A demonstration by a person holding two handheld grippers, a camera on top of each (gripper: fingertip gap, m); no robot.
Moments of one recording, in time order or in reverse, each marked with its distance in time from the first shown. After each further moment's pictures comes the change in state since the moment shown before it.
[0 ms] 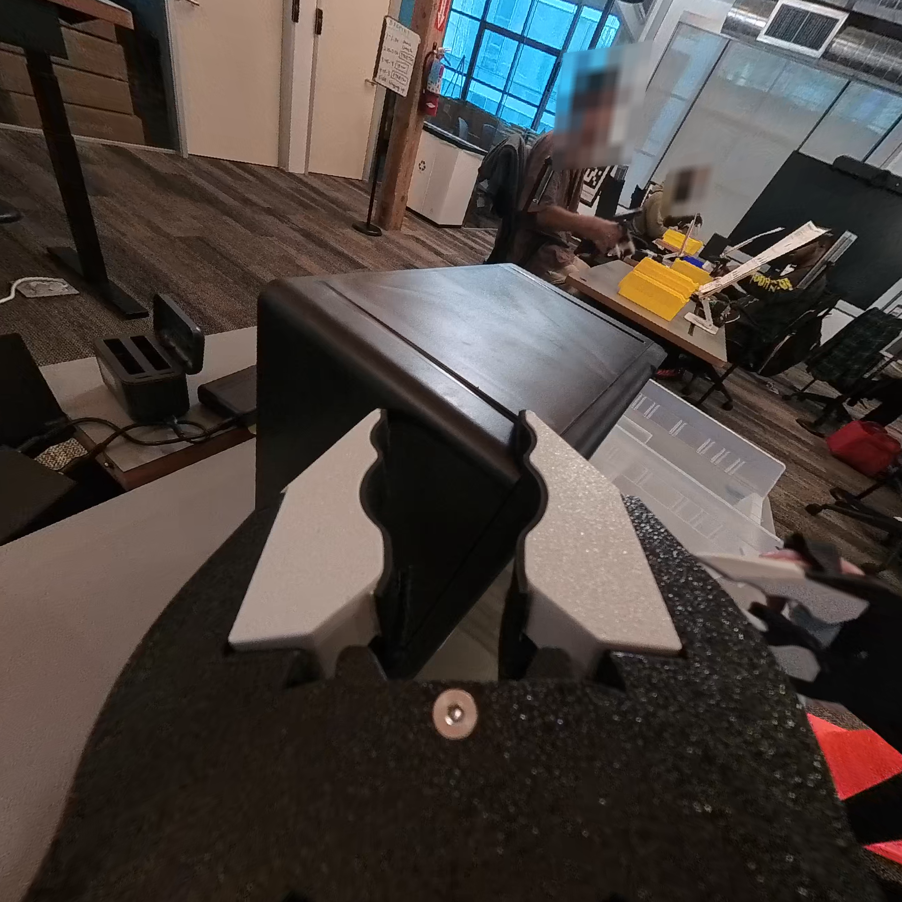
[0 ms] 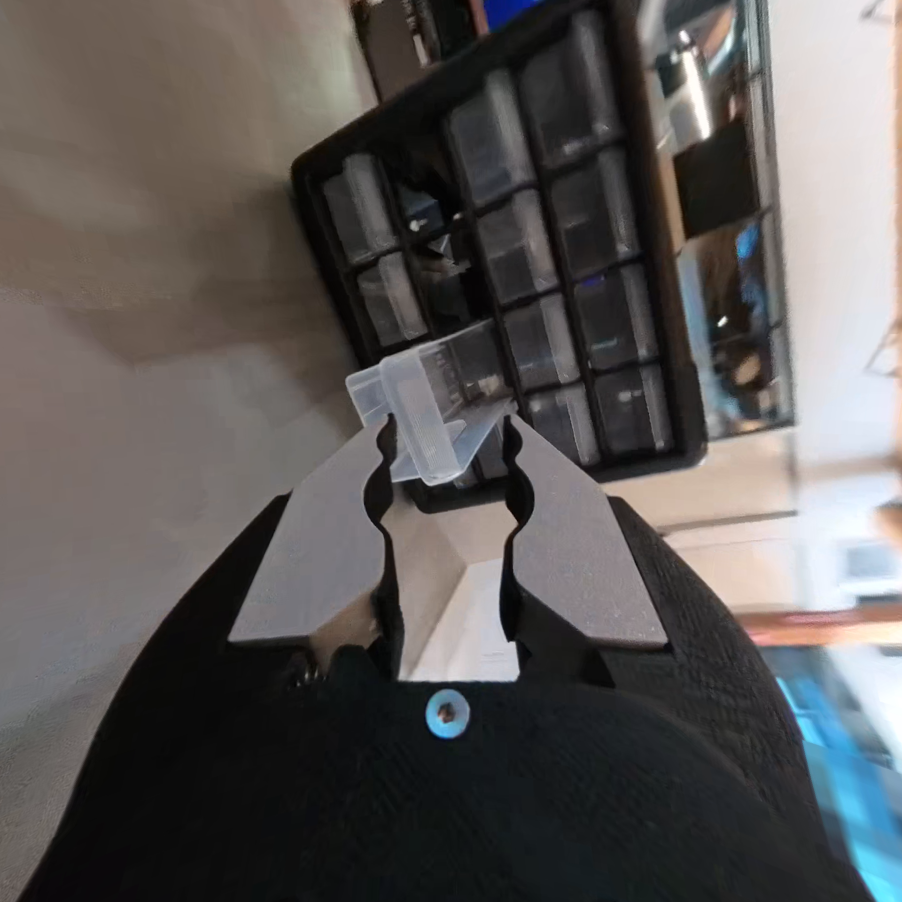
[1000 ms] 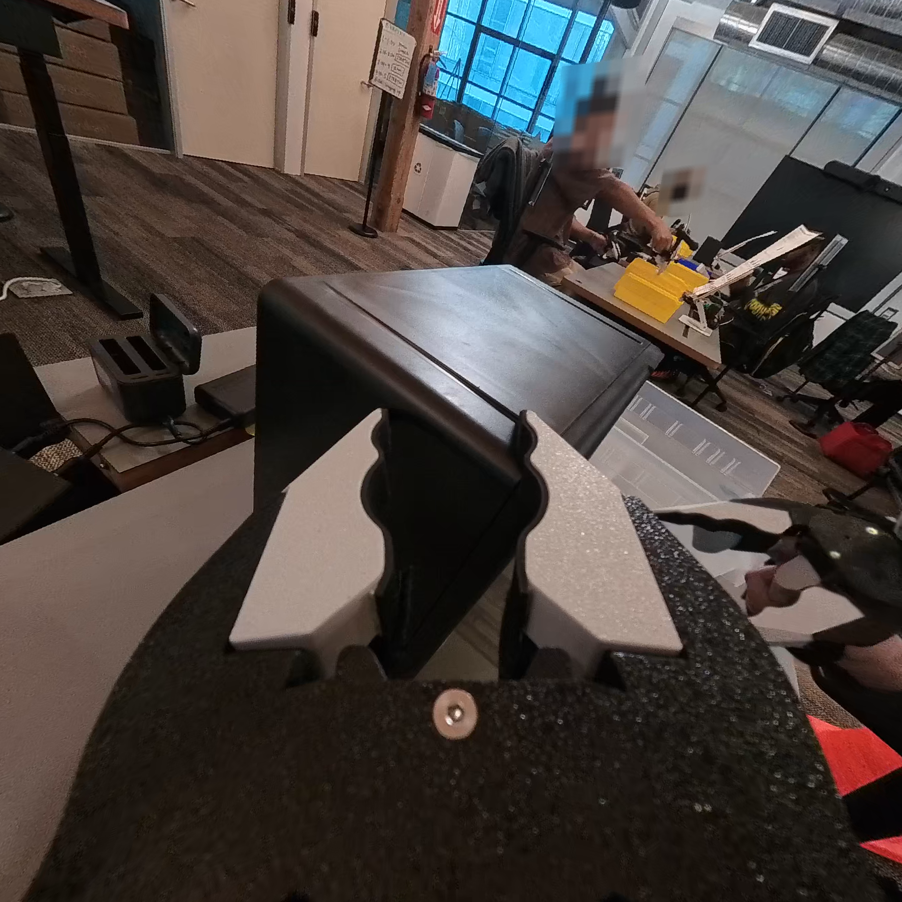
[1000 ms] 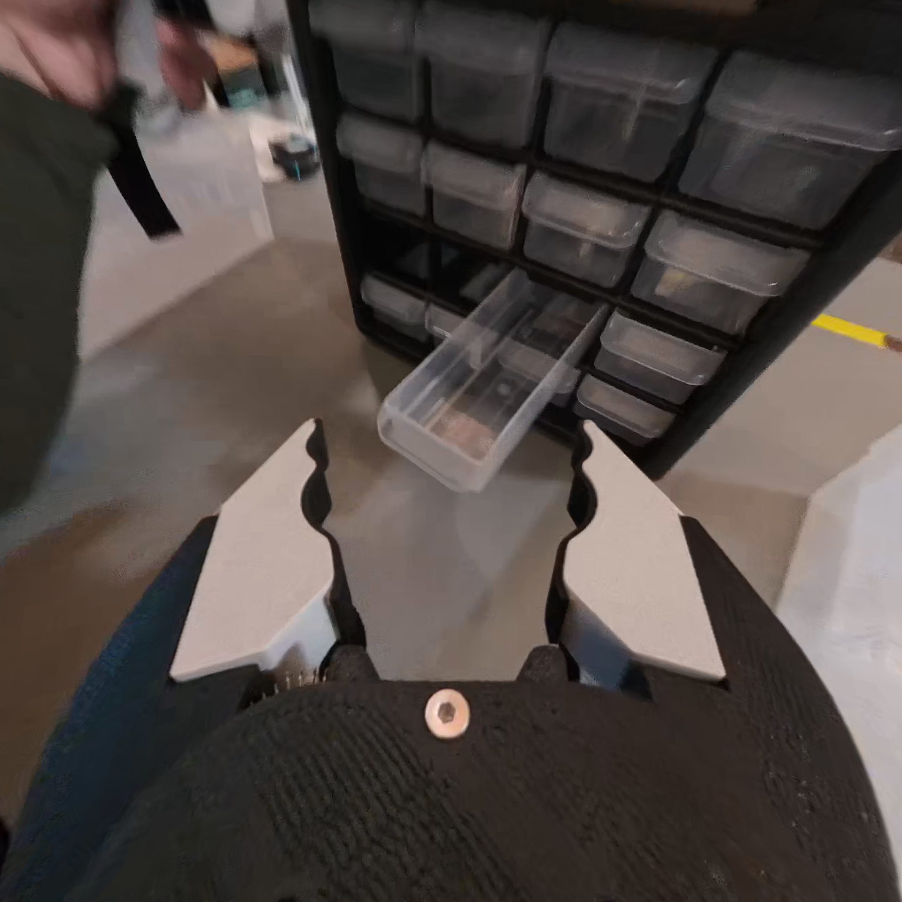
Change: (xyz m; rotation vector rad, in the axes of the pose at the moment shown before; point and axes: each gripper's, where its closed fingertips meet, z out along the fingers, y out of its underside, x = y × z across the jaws) left arm 0.000 0.000 0.000 0.004 0.009 -0.005; right arm 0.006 0.000 0.015 -0.008 -0.356 1.051
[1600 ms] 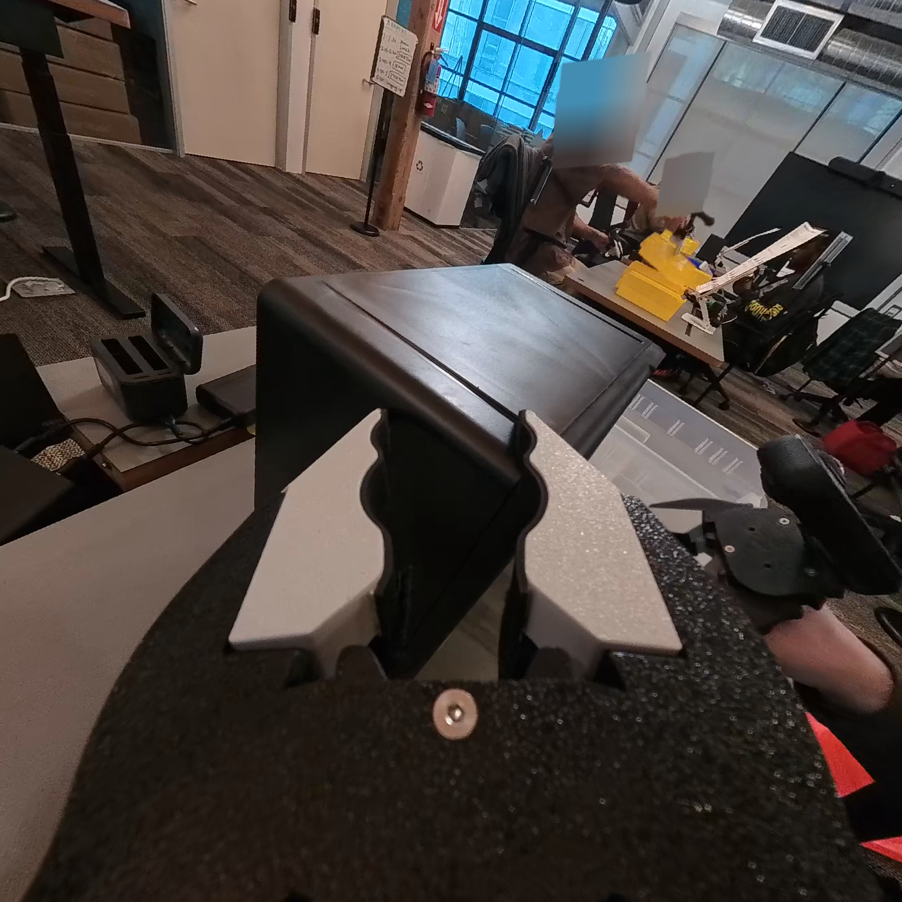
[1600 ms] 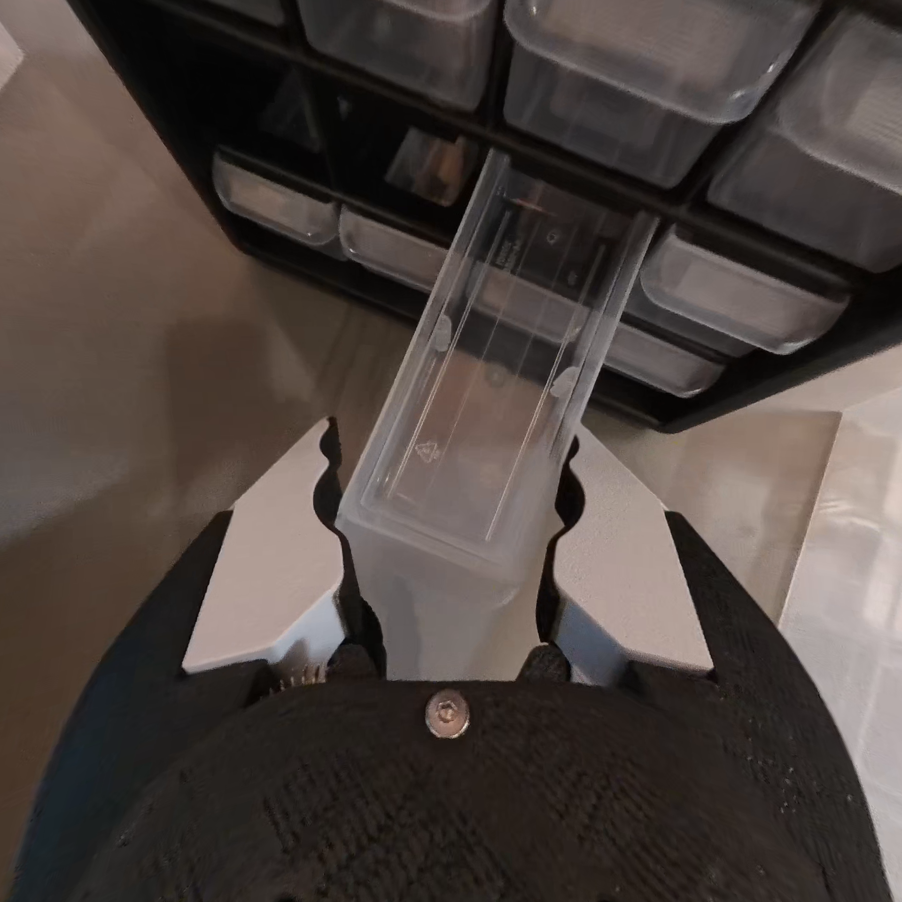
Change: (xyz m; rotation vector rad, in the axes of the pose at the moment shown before) left arm 0.000 0.000 0.000 -0.004 -0.004 0.003; right arm 0.014 0.034 0.063 -0.378 0.174 0.096
